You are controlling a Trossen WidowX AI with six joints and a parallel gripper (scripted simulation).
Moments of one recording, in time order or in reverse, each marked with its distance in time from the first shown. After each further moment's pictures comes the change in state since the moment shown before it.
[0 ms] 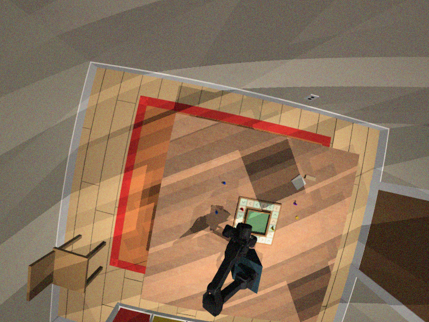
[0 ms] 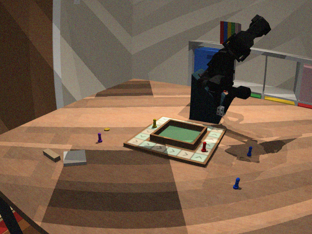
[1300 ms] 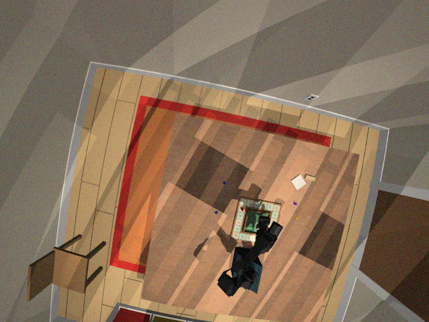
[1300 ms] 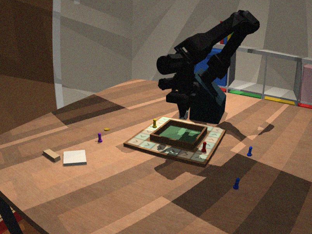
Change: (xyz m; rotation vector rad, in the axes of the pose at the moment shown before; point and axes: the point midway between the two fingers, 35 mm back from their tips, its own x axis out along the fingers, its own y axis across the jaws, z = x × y) arm 0.029 -0.119 0.057 1.282 0.011 0.007
